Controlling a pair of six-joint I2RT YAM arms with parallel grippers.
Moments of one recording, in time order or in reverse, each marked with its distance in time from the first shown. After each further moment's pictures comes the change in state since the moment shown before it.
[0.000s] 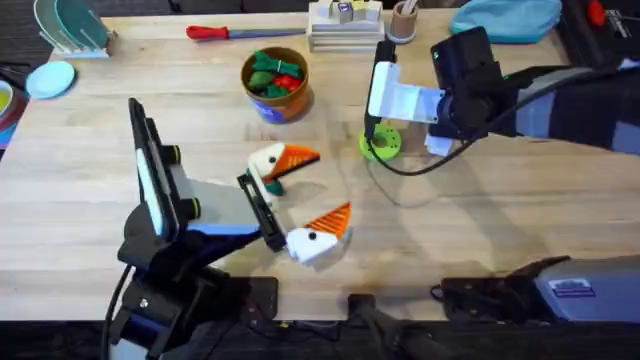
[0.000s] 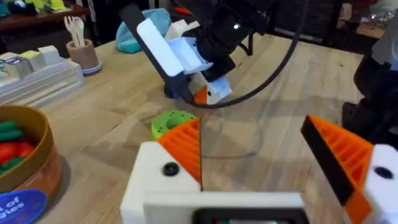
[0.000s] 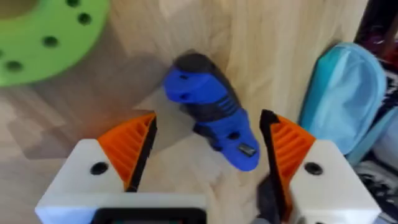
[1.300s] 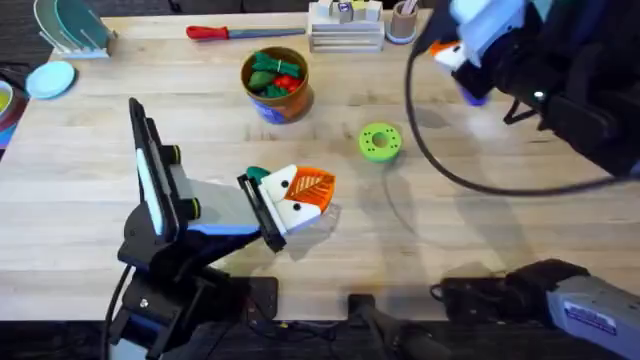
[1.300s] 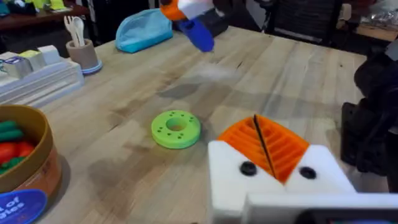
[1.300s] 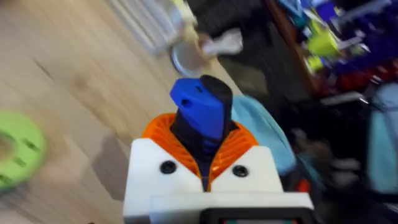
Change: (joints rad) left arm 0.000 0.000 0.000 0.000 0.000 0.000; right arm -0.062 -0.432 -0.050 0.231 -0.339 0.296
